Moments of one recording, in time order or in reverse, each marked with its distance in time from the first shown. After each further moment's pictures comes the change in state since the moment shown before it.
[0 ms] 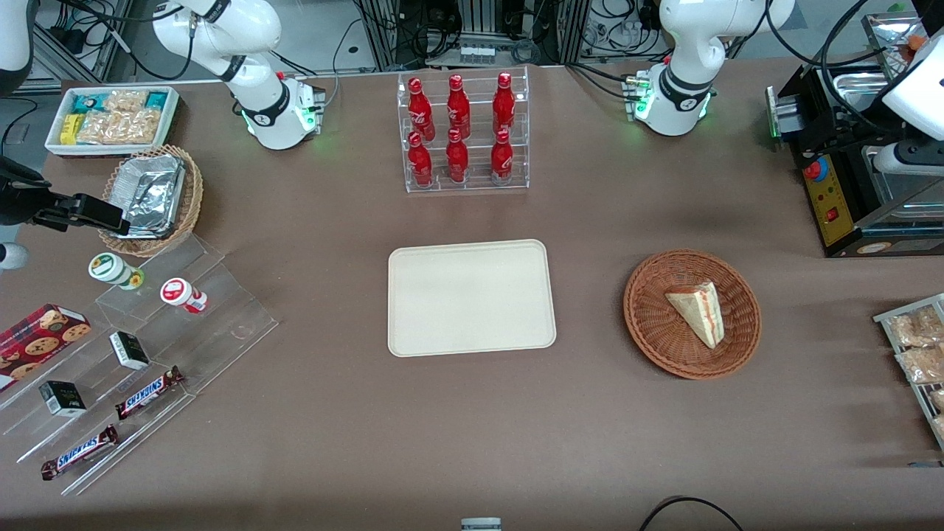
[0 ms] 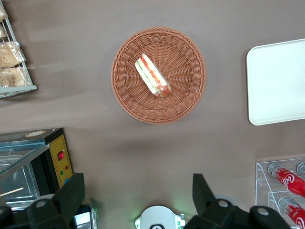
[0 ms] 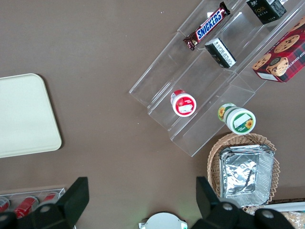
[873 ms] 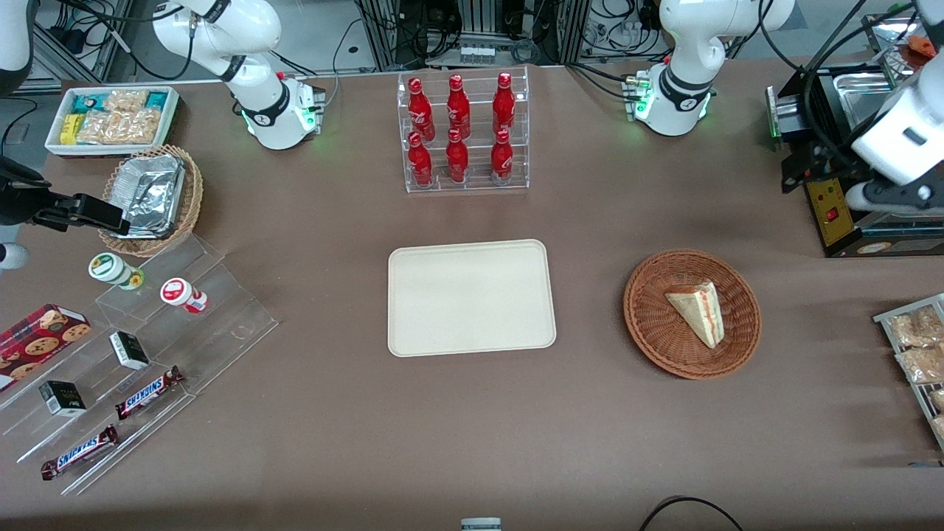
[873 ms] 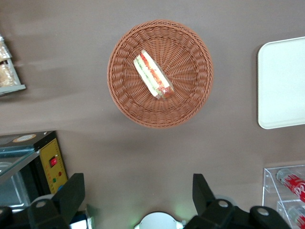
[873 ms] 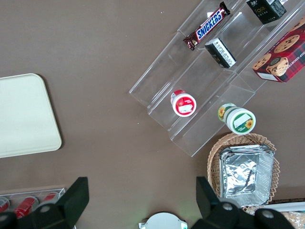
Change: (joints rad) arm 0.003 0.026 0.004 -0.147 0.000 0.136 0.001
